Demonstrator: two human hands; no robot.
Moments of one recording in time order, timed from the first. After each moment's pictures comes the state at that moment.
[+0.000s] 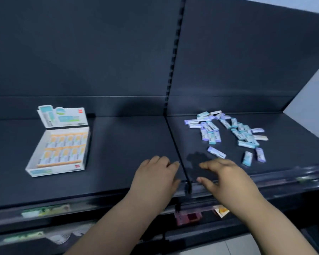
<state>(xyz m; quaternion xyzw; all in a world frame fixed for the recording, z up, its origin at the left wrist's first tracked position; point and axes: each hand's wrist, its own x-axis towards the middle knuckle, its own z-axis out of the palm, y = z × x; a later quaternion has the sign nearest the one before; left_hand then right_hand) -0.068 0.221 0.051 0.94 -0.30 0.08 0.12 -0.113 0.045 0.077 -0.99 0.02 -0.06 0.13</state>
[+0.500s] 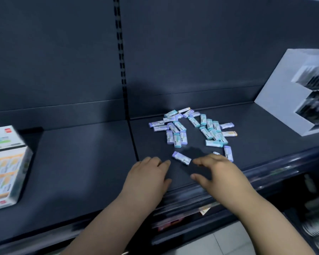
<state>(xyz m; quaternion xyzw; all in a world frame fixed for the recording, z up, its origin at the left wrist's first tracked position) -0.033 0.111 0.045 0.94 -0.33 0.03 0.12 -0.092 -0.068 0.070 -0.98 0.06 -0.05 0.16</state>
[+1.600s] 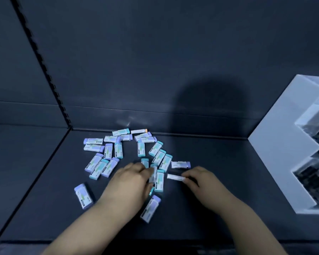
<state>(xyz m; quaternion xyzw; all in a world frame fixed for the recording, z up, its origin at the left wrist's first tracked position) 0.034 -0.129 0.025 0.97 -0.20 0.08 0.13 0.048 -0.350 0.015 -0.96 -0.10 0.07 0.24</state>
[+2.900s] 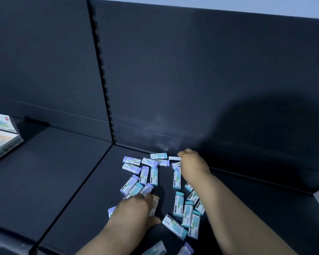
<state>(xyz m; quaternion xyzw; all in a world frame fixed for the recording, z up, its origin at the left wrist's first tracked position) 0.043 -0.089 0.032 0.99 0.01 -0.10 0.09 0.197 -0.224 0.029 -0.98 -0.17 0.03 0.08</state>
